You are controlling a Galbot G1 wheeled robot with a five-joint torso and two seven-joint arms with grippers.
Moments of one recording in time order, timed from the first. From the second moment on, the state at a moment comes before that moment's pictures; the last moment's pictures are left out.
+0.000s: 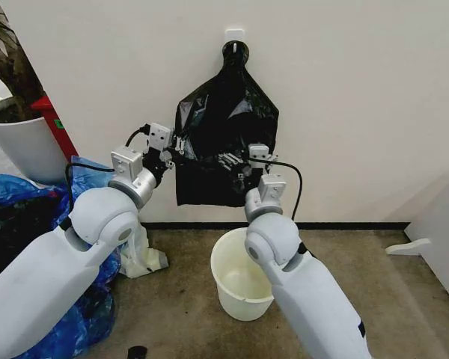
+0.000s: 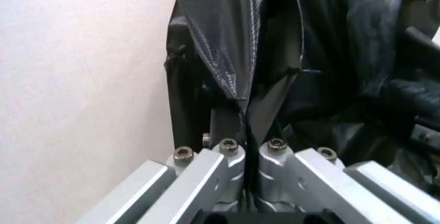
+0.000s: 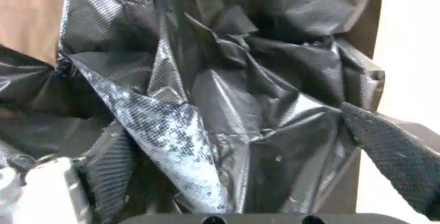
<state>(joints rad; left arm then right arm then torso) 0.67 -0.80 -0.11 -2.15 -0.71 0.43 -0.29 -0.82 1.42 0.00 2.01 0.30 -0.37 0.53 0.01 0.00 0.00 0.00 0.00</state>
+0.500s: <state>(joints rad) 0.70 -0.80 -0.11 -2.15 -0.69 0.43 -0.29 -0.85 1.42 0.01 2.03 0.31 -0.34 0.51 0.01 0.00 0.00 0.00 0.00</state>
